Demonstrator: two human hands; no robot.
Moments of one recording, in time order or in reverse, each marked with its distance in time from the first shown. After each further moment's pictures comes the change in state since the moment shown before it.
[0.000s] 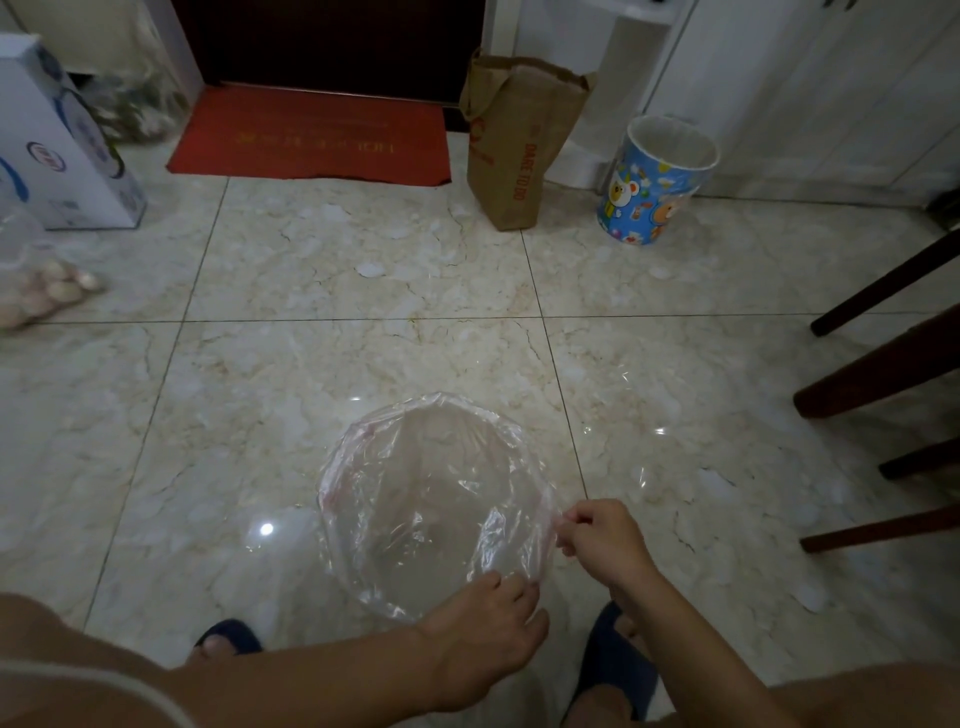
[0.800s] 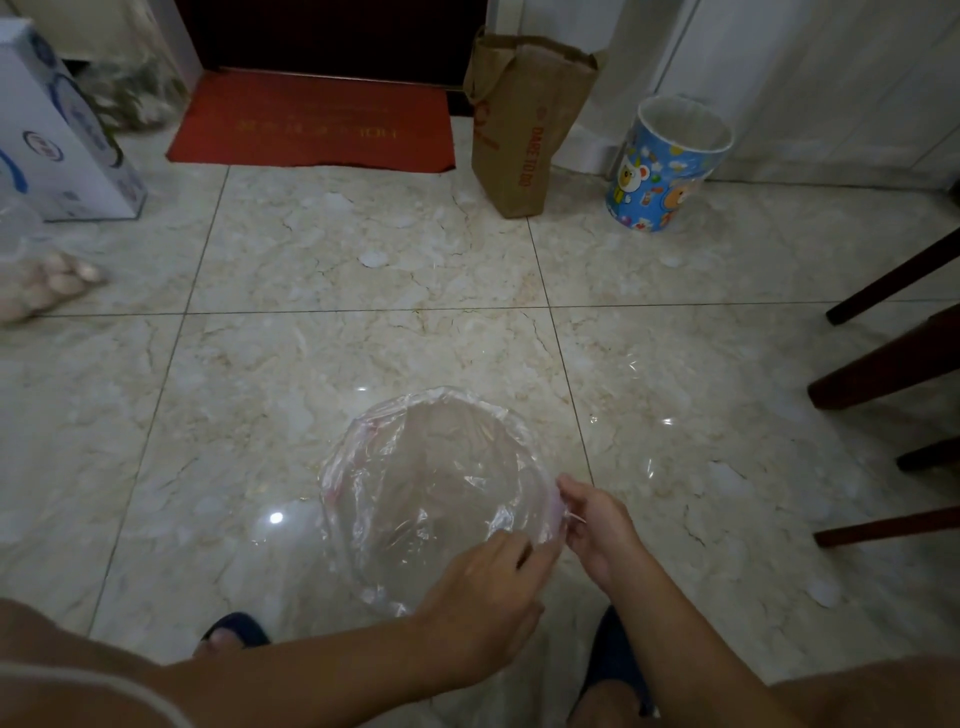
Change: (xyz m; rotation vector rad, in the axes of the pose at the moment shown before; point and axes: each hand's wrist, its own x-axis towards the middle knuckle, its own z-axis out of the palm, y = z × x) left_hand 0.000 -0.008 -0.007 -0.442 0.428 -0.393; right_hand 0.033 0.001 0.023 0.771 -0.077 0.290
